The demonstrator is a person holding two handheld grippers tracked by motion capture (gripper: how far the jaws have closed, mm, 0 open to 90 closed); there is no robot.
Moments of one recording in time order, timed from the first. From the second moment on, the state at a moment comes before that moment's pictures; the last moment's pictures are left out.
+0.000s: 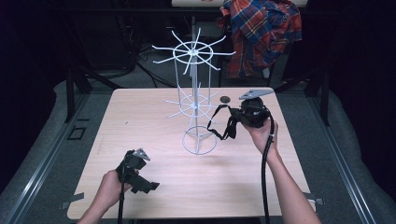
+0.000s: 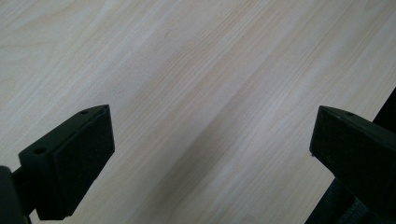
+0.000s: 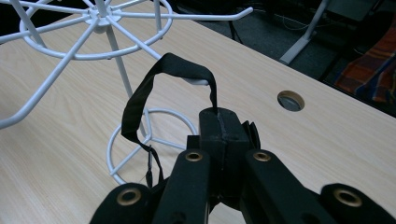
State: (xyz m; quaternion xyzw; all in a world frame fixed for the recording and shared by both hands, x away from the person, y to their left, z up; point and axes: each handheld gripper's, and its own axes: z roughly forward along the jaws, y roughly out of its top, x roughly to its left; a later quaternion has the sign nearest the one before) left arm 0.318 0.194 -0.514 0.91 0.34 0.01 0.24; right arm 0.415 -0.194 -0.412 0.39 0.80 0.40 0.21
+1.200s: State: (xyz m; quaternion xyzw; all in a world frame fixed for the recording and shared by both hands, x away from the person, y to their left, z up) left arm 0.316 0.192 -0.512 0.91 0.34 0.02 0.24; right arm 0.396 -0.158 -0.432 0.34 0.83 0.39 0.19
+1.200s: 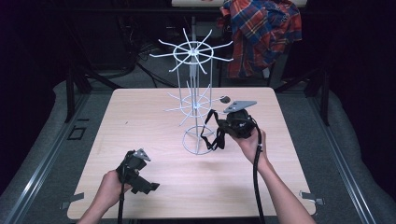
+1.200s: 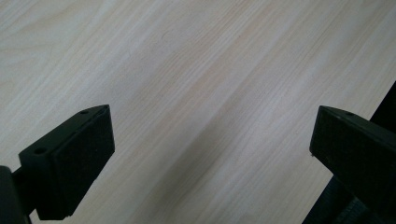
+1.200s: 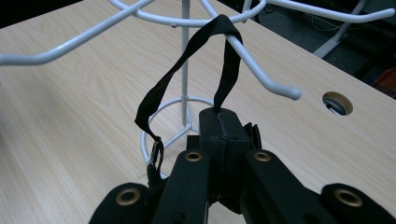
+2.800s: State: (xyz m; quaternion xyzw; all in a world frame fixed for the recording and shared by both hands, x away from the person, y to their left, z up) left arm 0.315 0.190 -0.513 0.92 0.33 0.01 0.23; right arm 0.399 -0.148 -0.441 0.34 0.84 0.38 0.19
